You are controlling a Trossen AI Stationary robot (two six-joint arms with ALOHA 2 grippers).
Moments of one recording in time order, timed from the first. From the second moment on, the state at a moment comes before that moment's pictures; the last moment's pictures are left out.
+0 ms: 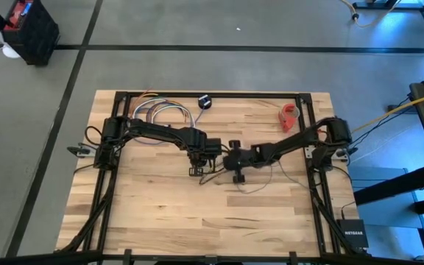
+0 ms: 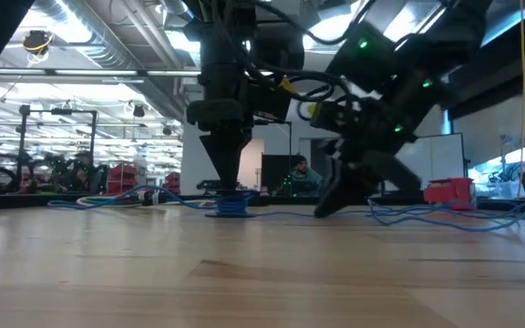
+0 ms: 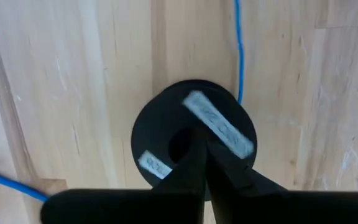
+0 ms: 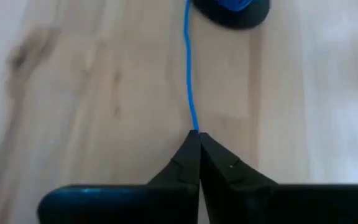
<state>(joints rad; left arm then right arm) 0.04 2.00 1.51 -0.94 -0.11 0.06 0.08 1.82 0.76 0.07 0.14 -0.19</state>
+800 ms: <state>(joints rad) 0.04 2.00 1.51 -0.97 -0.11 0.03 0.56 1.55 0.75 -0.88 0.18 0.59</state>
